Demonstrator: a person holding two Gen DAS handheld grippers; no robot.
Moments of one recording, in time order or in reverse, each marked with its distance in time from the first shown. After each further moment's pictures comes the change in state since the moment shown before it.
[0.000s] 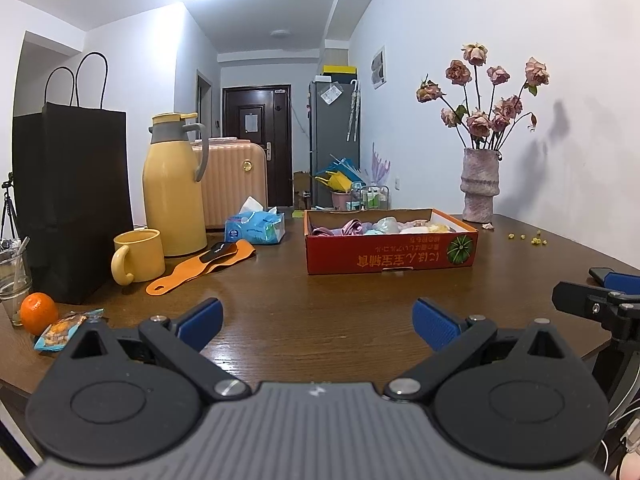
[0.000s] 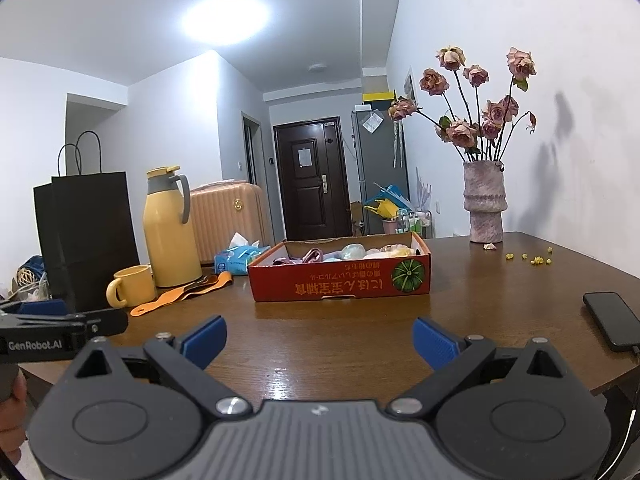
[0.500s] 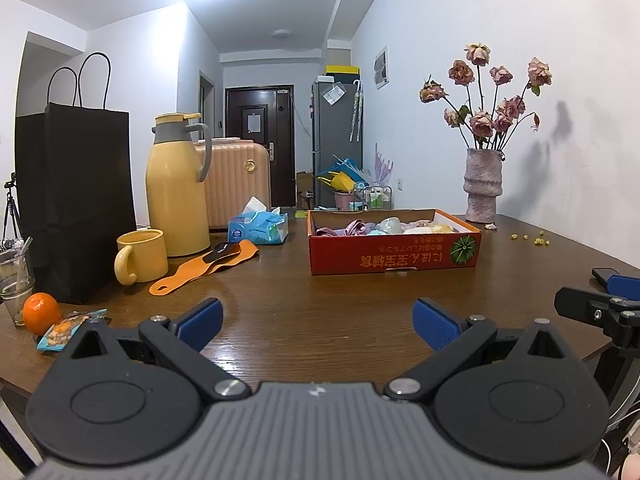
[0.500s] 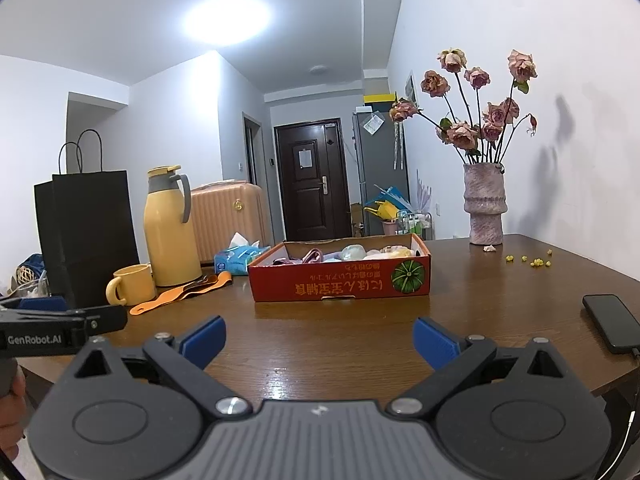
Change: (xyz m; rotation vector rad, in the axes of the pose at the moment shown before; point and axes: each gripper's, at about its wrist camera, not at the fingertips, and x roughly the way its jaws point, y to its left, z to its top) left arm 0.000 0.002 0.001 0.000 -0.004 0.011; right arm -0.001 0.002 -0.002 -0.008 0.001 -0.001
